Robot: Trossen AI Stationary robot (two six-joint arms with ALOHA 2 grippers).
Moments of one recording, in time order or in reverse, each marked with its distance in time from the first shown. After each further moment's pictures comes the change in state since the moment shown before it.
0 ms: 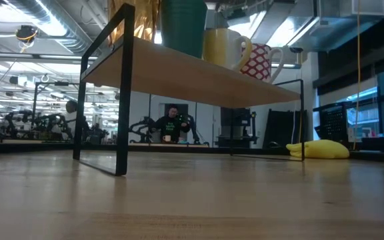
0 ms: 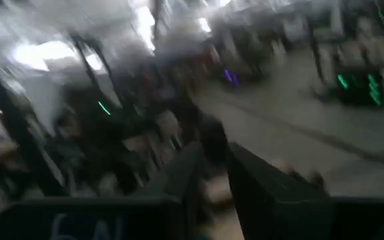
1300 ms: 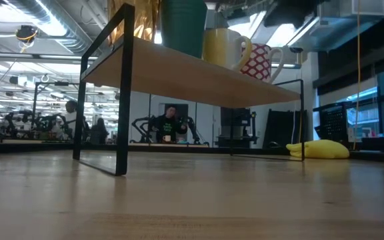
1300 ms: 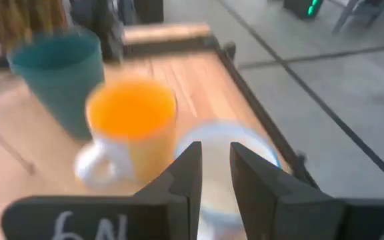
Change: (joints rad) left arm 0.171 -0.007 0.000 0.104 -0.132 -0.122; right arm -0.161 -0.050 -0.001 -0.629 -0.003 -0.375
